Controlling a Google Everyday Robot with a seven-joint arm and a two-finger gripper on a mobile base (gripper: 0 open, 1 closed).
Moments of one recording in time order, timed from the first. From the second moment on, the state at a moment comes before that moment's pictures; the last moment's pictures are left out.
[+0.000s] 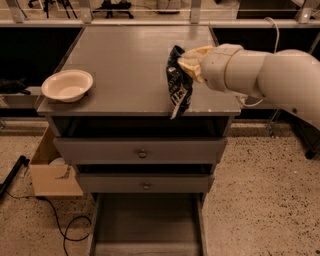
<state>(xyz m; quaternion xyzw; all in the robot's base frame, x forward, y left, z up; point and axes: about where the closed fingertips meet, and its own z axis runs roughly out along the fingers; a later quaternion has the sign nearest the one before) 0.630 -0.068 0.960 -0.43 0.66 0.05 0.61</state>
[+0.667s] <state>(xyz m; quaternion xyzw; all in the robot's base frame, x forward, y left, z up) 0.681 -0.019 0.956 -0.47 0.66 0.05 0.58</state>
